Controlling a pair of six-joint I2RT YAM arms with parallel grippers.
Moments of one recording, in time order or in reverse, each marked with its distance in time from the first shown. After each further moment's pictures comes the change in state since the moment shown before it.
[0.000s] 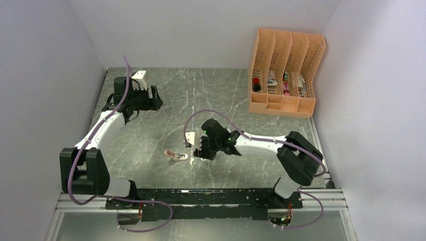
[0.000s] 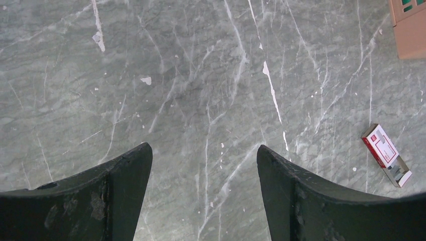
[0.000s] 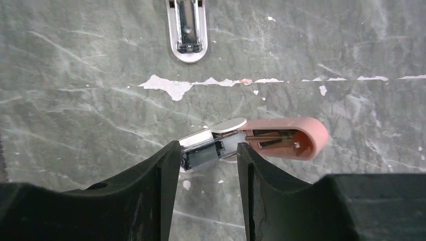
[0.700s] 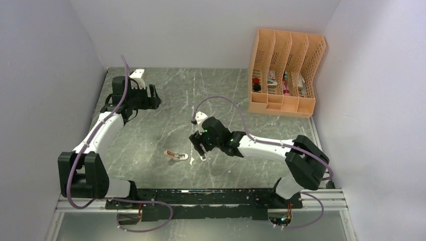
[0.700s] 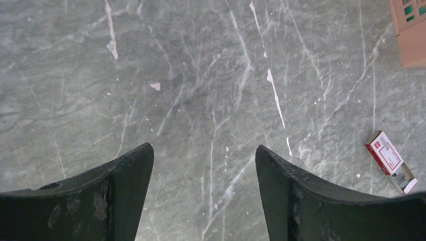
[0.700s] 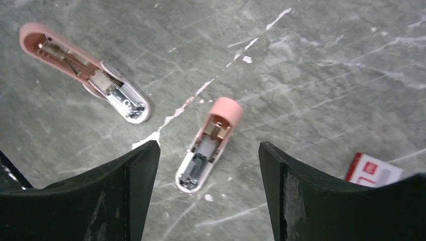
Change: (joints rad) left arm 0.000 -0.020 0.000 0.002 -0.028 0.005; right arm 0.014 -0.100 0.001 0.069 0.329 0.637
